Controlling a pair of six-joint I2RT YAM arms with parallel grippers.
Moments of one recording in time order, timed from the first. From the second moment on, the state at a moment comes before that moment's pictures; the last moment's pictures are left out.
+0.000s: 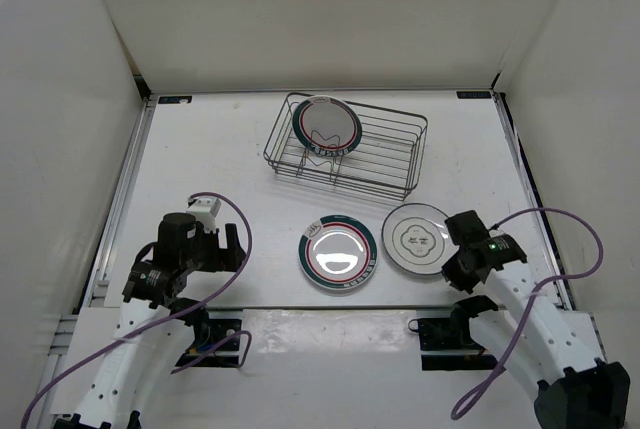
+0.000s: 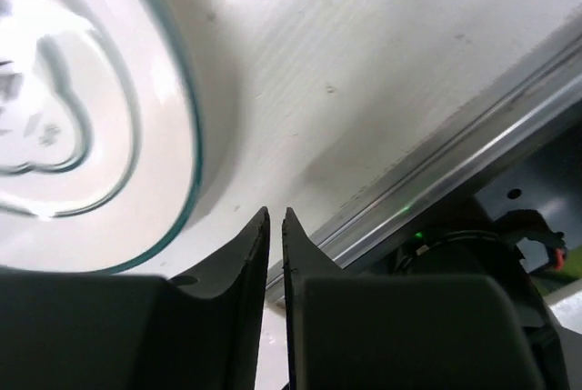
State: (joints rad) left arm -0.23 0.49 0.54 -0.83 0.14 -0.18; right arm 0.31 0.78 0.52 -1.15 0.27 1.11
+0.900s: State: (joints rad) left arm -0.23 0.47 0.54 -0.83 0.14 -0.18; right arm 0.32 1.45 1.23 -0.37 -0.25 0.30
